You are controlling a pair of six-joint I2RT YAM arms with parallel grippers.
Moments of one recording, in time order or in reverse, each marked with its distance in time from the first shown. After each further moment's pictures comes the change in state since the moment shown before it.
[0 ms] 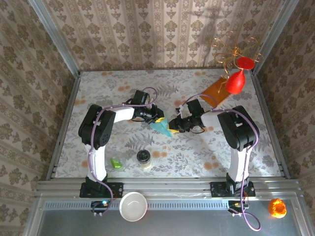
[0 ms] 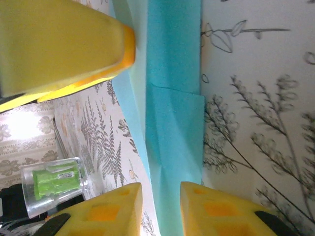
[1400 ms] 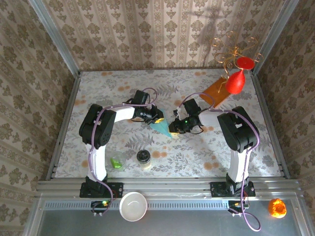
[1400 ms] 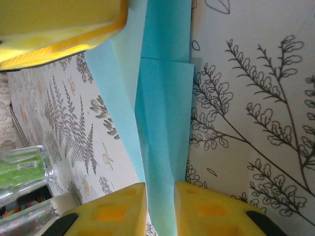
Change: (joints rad) left arm 0.000 0.013 0.017 -0.047 -0.019 0.000; right arm 0.050 -0.004 0.064 -0.208 0.112 -0.152
